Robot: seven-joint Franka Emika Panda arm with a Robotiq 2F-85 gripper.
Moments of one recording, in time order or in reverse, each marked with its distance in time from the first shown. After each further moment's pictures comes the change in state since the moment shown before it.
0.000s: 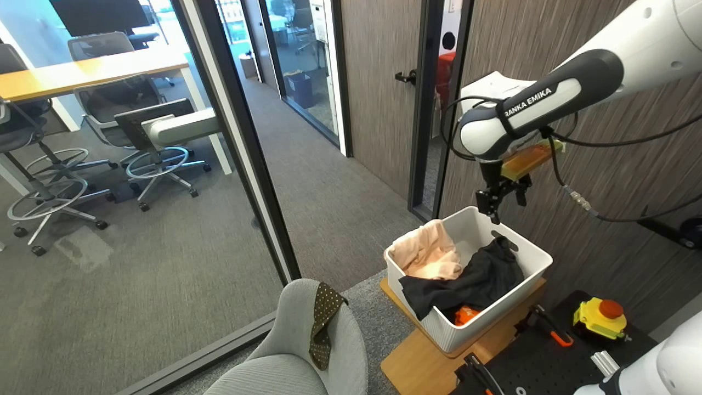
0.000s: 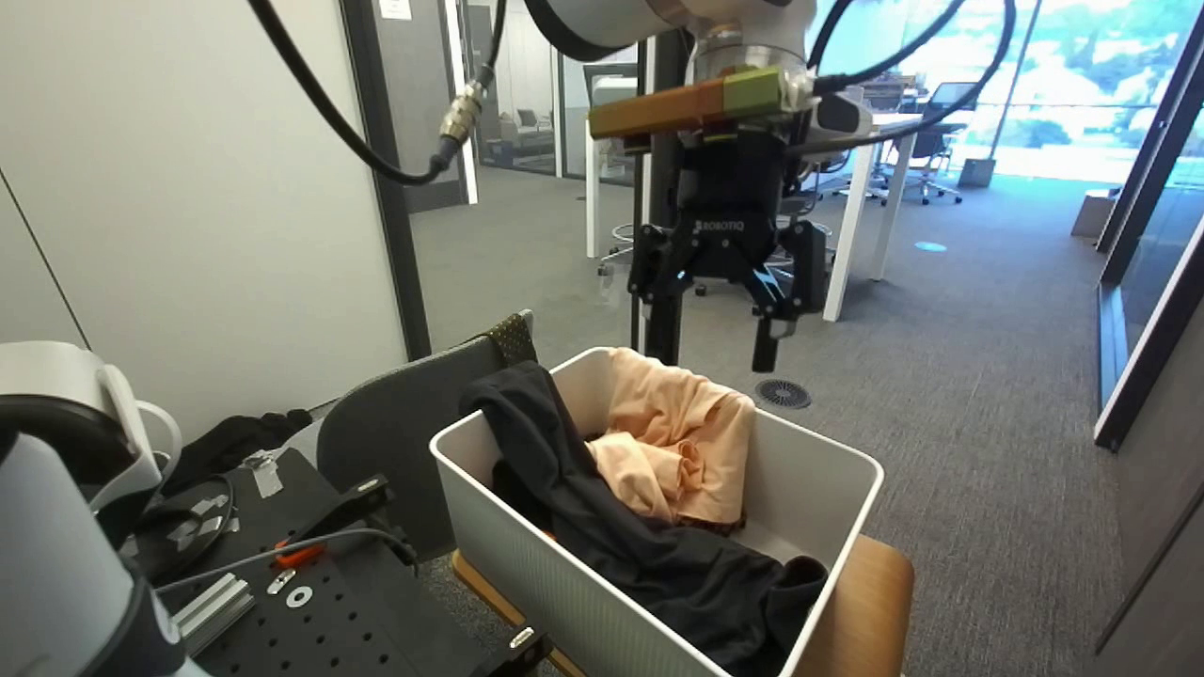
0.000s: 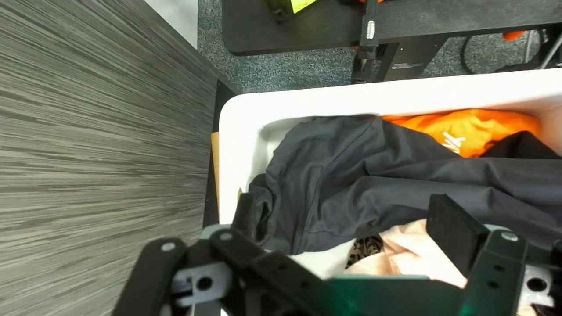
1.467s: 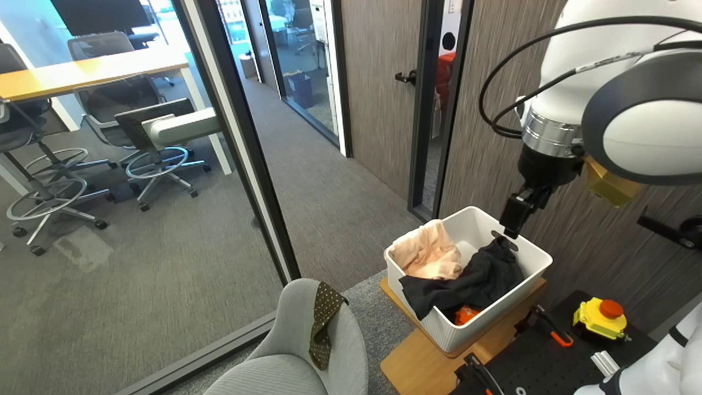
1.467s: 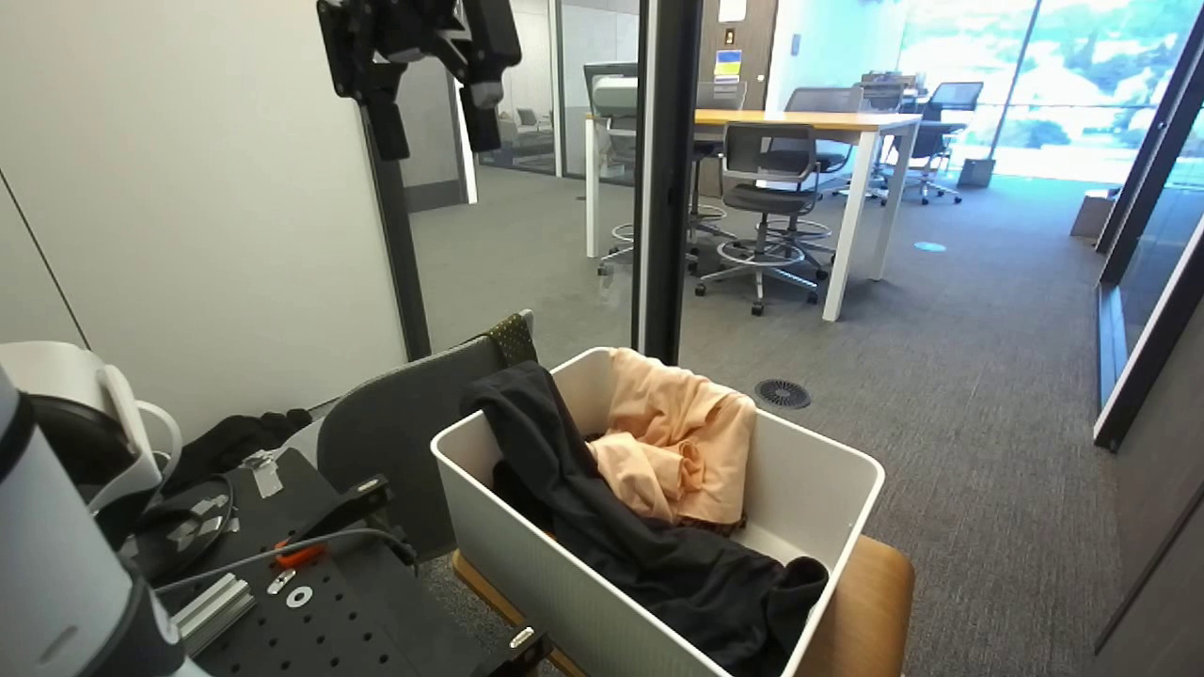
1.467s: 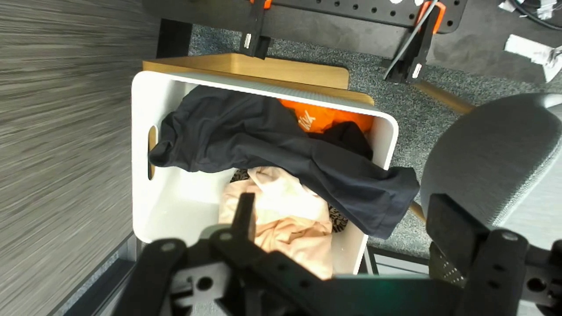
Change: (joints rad) arm 0.217 -0.914 0.161 -0.385 0.194 -0.142 0.003
